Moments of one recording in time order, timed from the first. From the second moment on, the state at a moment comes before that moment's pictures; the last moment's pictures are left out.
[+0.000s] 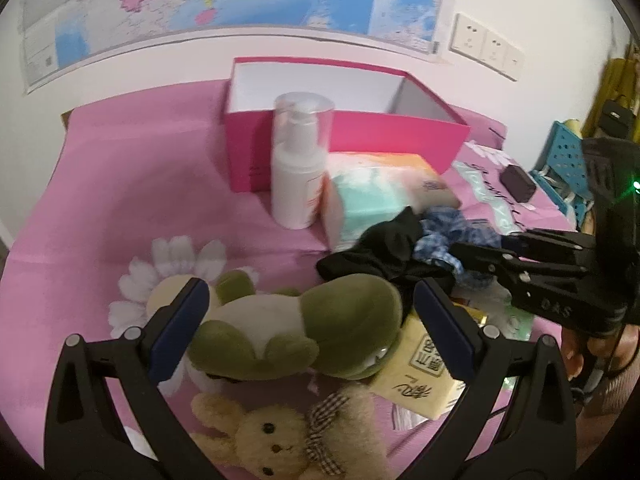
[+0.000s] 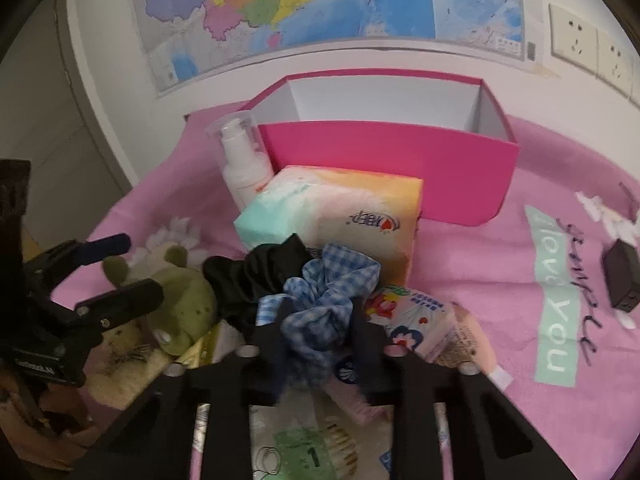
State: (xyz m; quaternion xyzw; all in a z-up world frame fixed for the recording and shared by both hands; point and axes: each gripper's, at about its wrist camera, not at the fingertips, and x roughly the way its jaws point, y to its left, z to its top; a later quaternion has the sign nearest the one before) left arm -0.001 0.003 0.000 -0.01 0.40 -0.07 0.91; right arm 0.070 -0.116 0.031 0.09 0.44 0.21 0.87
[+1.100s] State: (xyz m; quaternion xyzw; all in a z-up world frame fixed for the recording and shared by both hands) left arm 0.095 -0.056 0.069 0.02 0.34 -0.23 0.91; right arm 0.170 -0.155 0.113 0.17 0.34 0.26 0.89
